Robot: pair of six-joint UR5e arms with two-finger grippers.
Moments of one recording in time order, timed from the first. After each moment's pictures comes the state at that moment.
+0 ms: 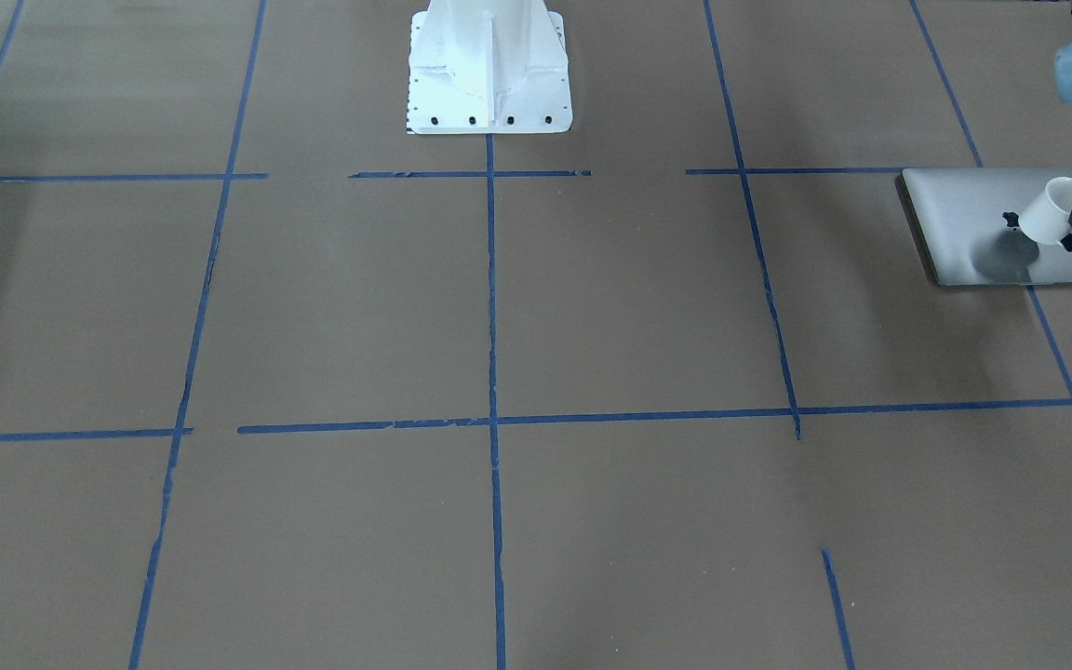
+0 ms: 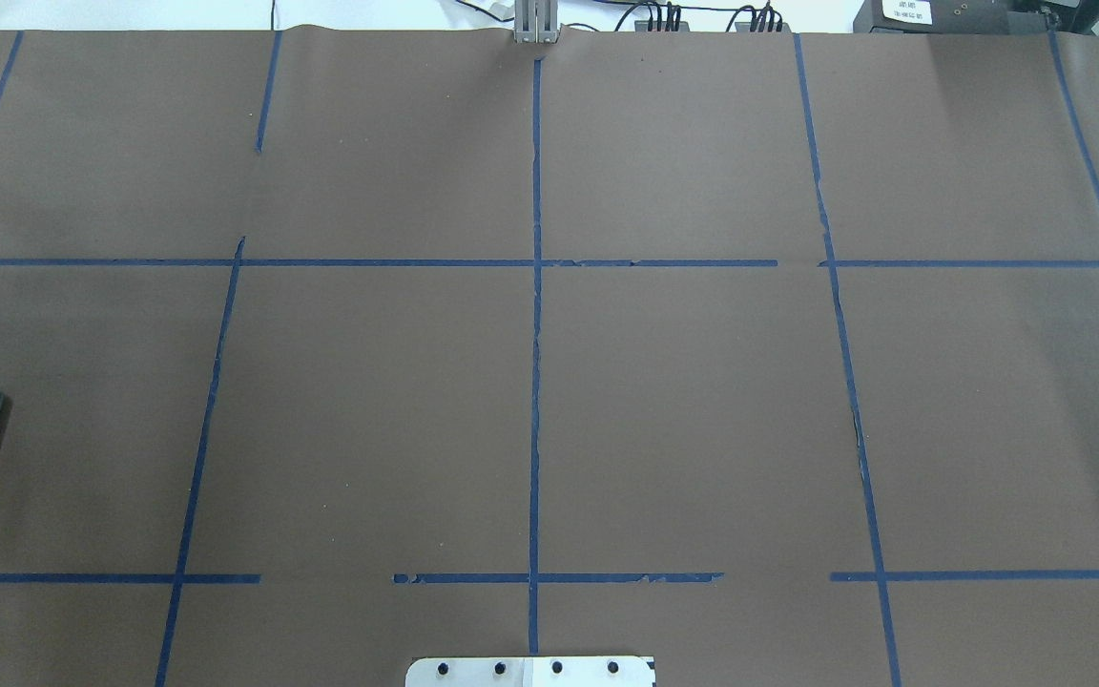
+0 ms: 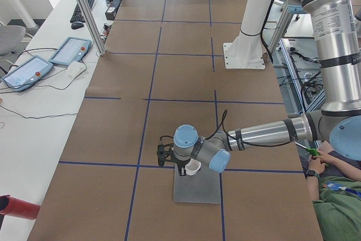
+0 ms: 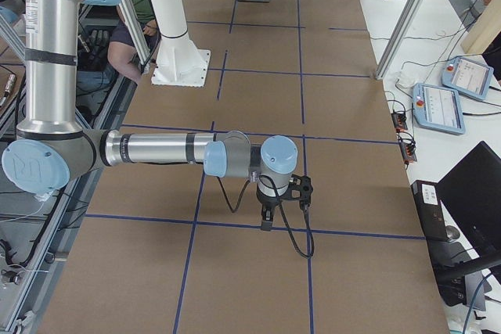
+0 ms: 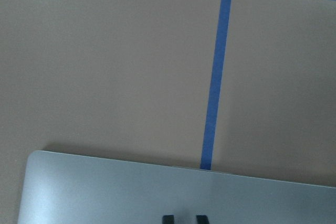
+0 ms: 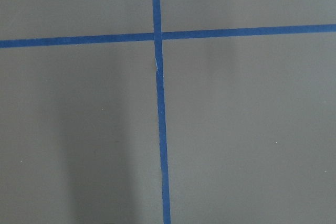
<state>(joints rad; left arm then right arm) -1.28 -1.31 -1.51 -2.28 -2.29 -0.61 1.54 -1.67 1.72 -1.64 2.32 0.07</state>
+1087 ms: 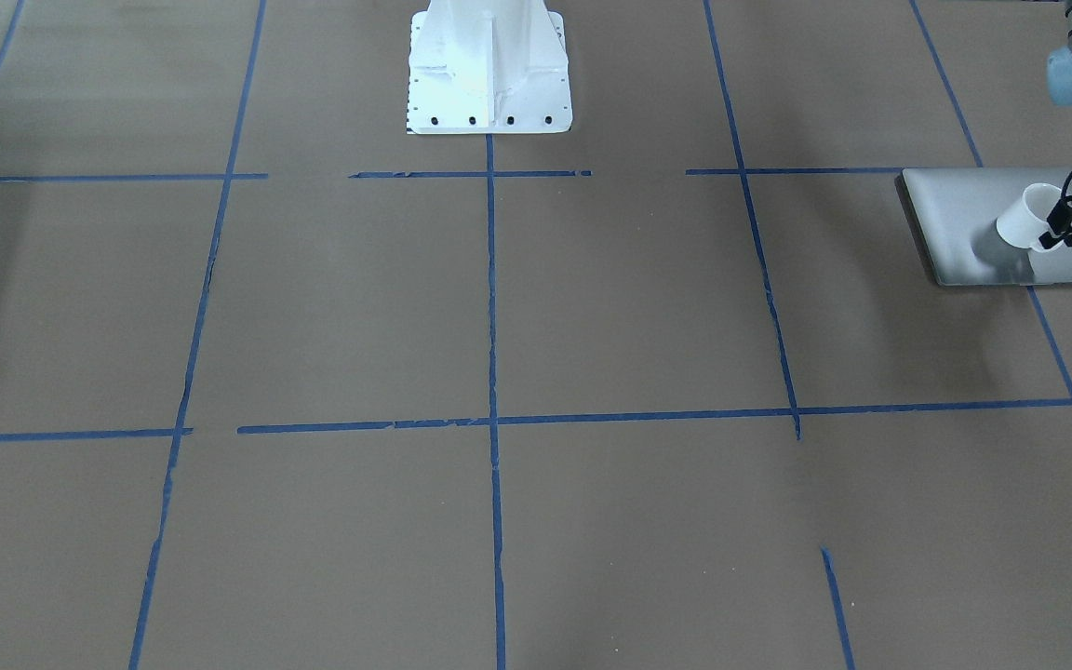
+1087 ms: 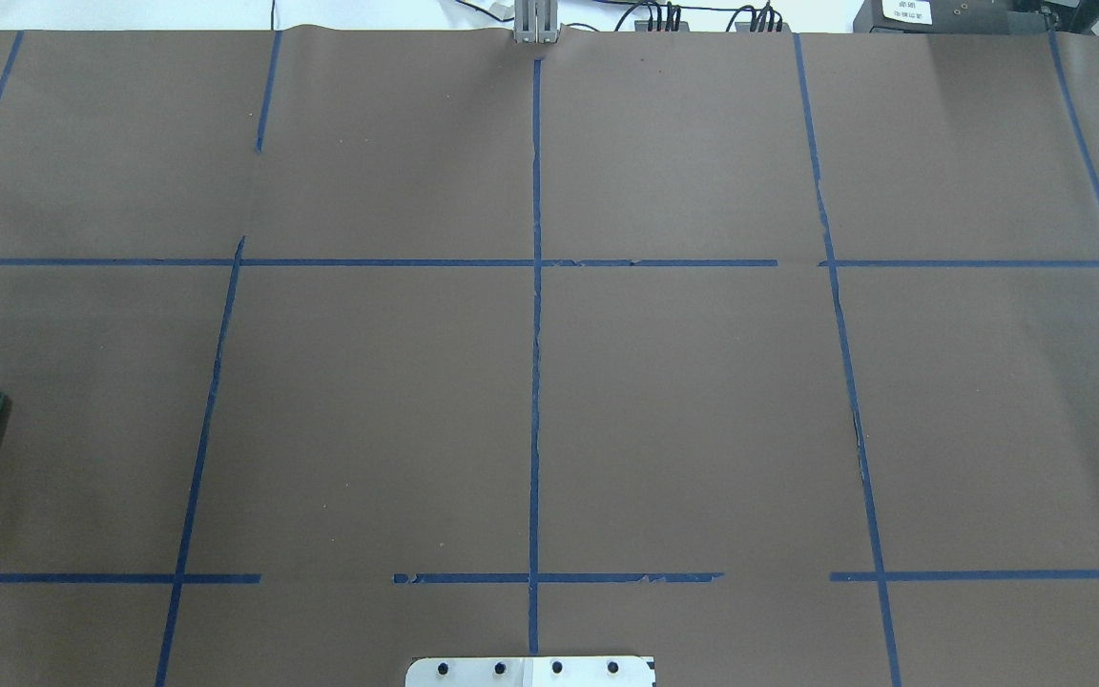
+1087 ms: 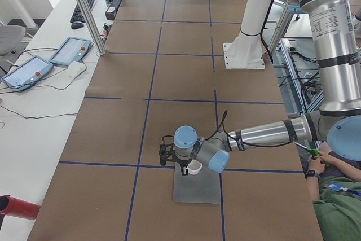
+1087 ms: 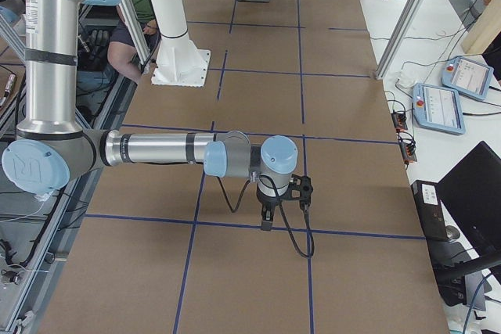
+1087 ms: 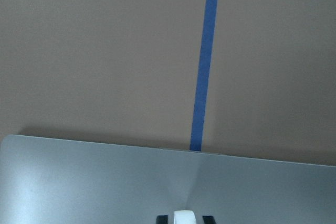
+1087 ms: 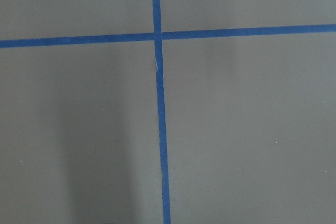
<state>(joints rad) -1.25 -1.31 -1.50 -2.28 -2.32 -0.59 1.54 -1.67 1.72 -1.64 2.32 0.07</state>
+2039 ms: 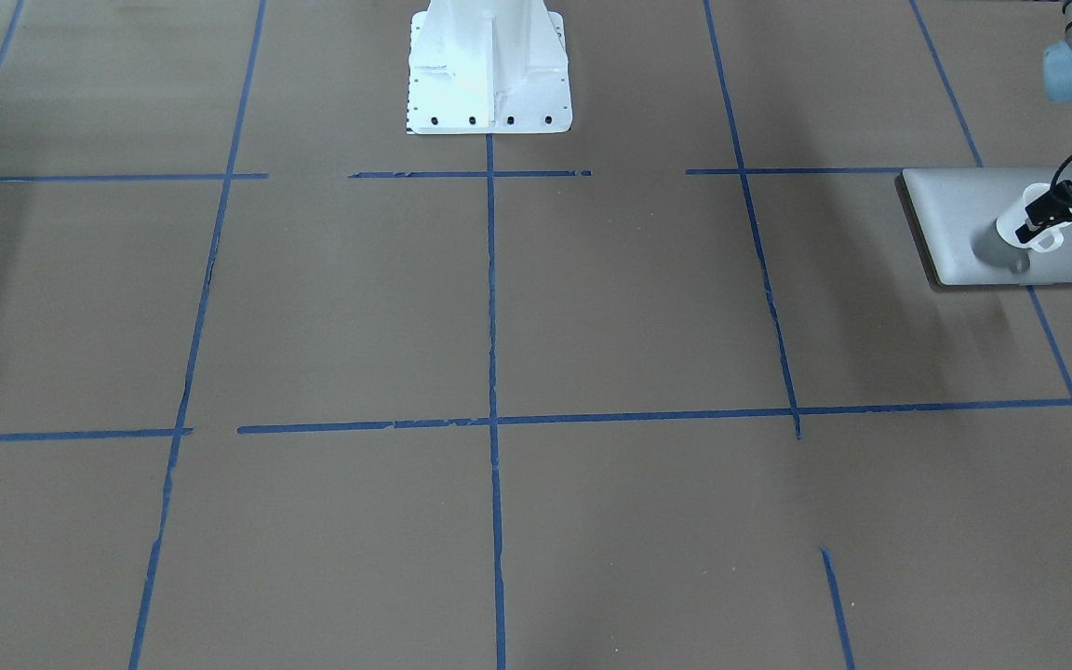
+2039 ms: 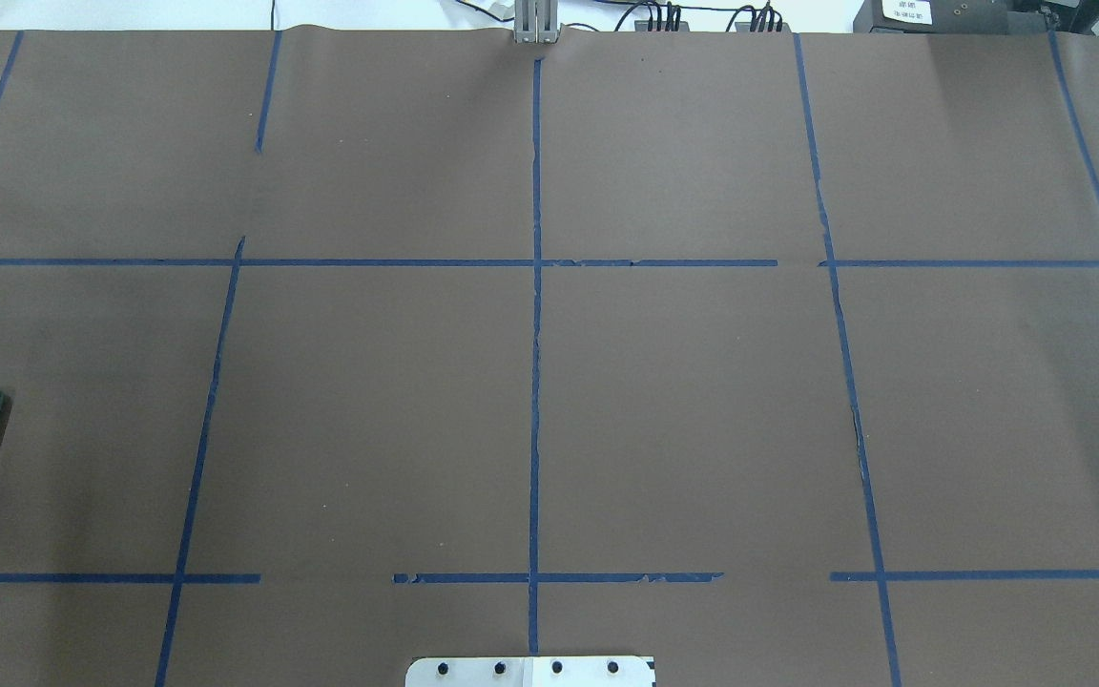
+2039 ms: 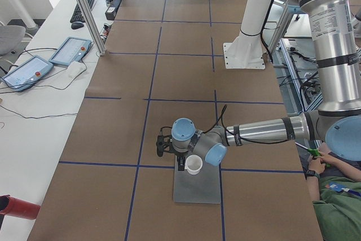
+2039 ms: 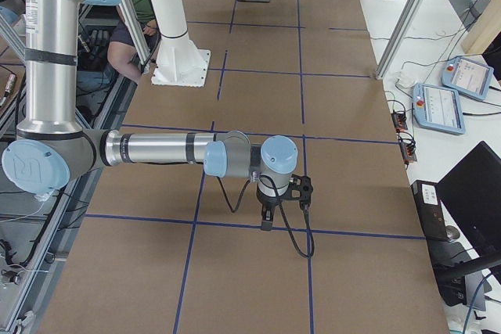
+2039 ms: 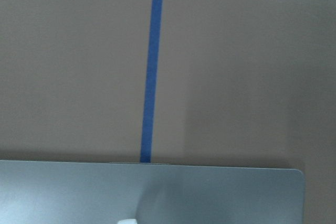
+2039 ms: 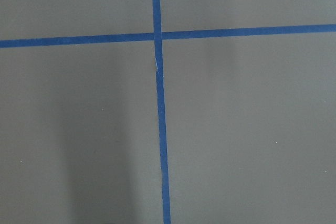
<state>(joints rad) -1.26 -1.34 -1.62 -2.16 -2.37 -0.49 1.54 -1.67 1.72 -1.64 2.32 0.07</state>
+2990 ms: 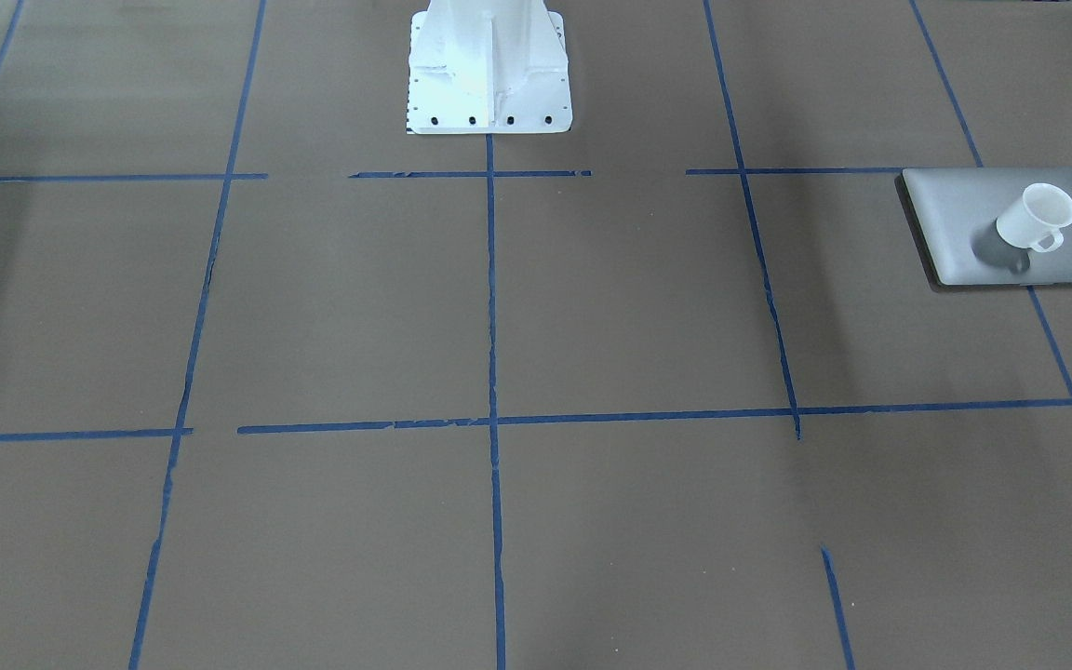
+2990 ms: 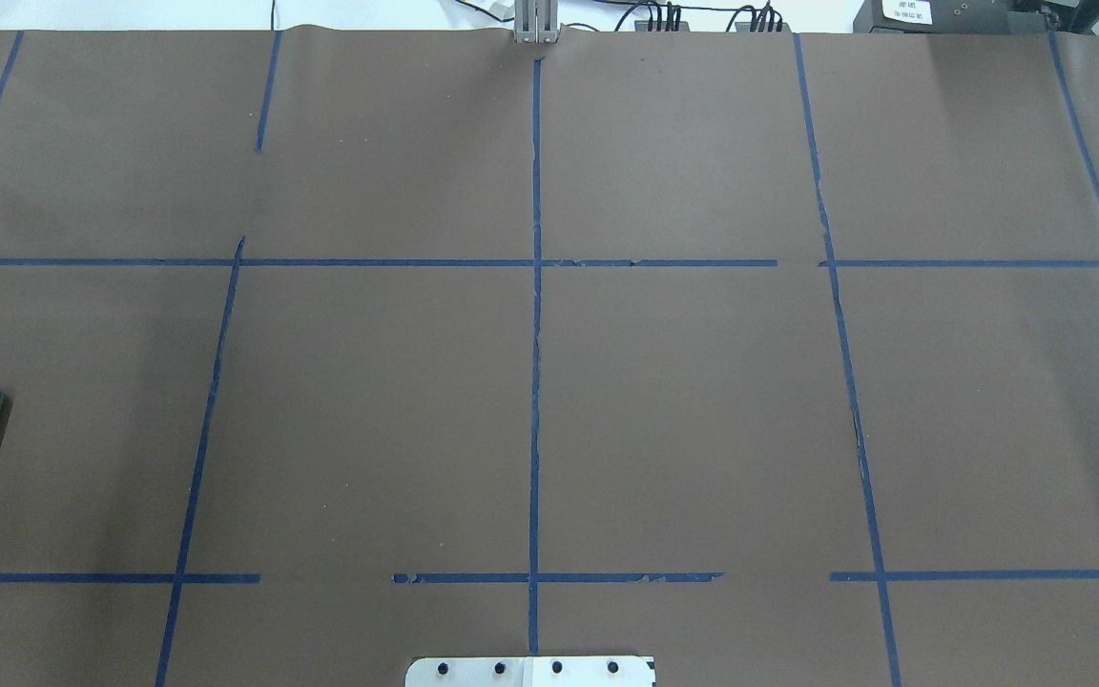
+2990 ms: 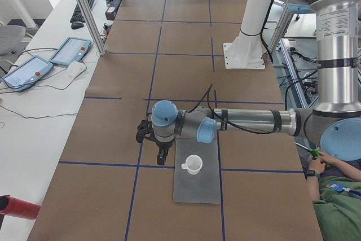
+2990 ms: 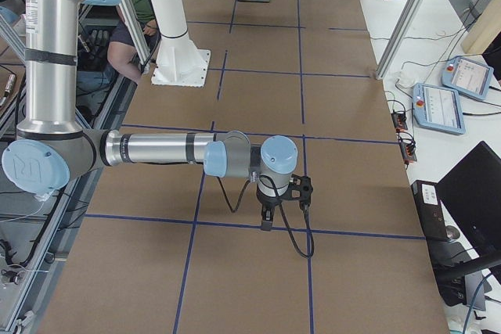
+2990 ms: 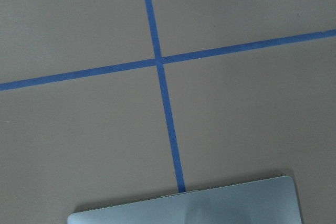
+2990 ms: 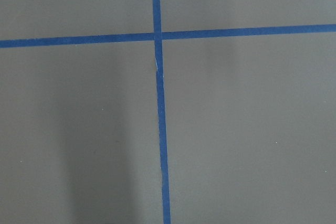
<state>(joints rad) -1.59 -1.45 -1.70 -1.63 -2.37 0.07 1.54 -1.67 1.72 -1.64 2.32 0.07</state>
